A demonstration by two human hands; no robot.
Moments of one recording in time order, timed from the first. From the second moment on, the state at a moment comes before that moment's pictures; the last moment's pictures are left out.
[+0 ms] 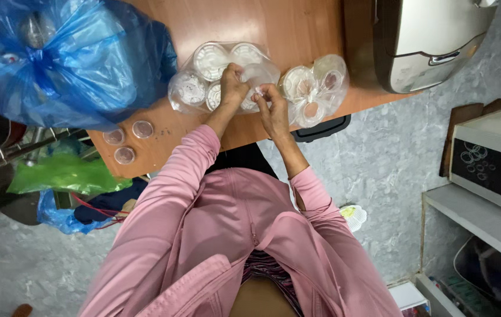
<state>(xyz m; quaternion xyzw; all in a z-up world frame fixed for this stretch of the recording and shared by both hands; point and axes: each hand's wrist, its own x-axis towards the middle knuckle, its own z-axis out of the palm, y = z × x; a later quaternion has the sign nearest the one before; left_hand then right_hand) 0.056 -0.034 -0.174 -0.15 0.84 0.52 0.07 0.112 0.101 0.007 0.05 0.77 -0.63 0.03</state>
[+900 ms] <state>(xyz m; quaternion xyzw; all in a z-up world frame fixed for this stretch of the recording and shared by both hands) 0.044 -0.004 -0.147 -0.14 0.89 0.43 0.08 0.113 0.109 0.022 0.05 0.74 -0.66 0.06</state>
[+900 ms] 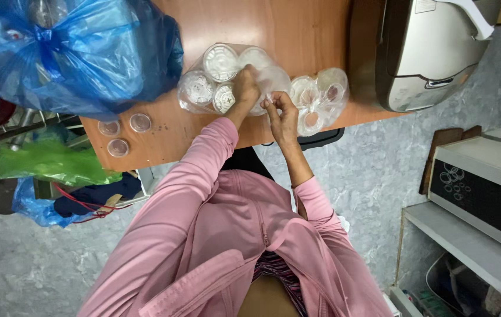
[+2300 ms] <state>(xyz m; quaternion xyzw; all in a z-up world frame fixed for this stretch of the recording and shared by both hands) 0.139 -0.140 -0.045 0.08 0.94 0.33 -0.08 0.100 0.136 -0.036 0.10 0.69 -0.70 0.16</state>
